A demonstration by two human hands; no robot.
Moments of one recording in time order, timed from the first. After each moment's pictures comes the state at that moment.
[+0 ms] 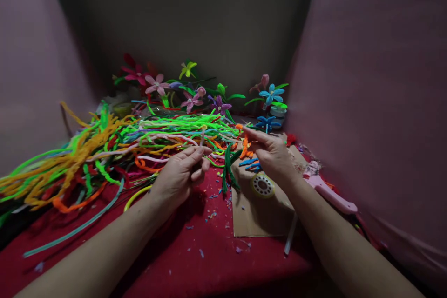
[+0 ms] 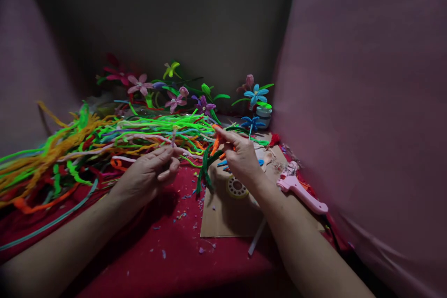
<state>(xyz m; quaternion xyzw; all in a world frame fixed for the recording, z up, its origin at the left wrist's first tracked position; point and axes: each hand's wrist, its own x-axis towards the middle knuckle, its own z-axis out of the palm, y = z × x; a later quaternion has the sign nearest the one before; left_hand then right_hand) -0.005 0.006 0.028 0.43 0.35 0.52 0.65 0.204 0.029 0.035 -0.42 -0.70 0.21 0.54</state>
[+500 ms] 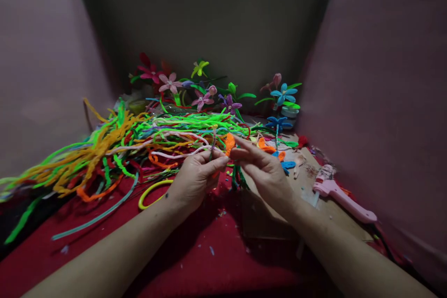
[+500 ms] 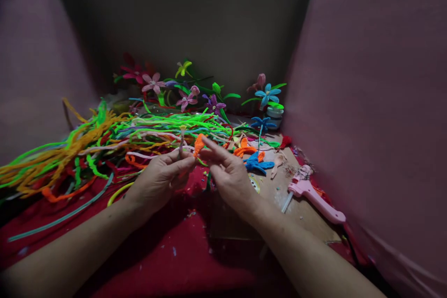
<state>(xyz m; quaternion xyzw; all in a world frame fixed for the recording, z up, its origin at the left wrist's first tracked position) 0.004 -0.013 0.033 0.47 0.37 0.50 0.63 0.161 -0.008 0.030 -0.31 -0.64 0.46 0.53</state>
